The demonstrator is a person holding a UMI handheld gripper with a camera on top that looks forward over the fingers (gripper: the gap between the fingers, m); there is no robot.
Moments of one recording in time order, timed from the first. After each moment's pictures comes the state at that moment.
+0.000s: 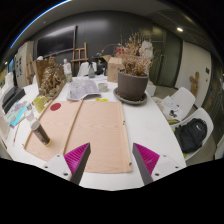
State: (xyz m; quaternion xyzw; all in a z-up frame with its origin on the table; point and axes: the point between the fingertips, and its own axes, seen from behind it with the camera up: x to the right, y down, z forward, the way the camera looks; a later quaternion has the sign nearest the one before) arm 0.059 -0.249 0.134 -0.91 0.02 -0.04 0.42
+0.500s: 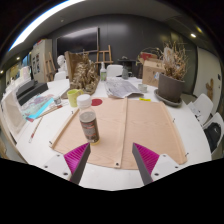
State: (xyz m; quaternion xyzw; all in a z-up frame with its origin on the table) arm -0.171 -0.256 0.088 -0.89 -0.05 0.03 0.45
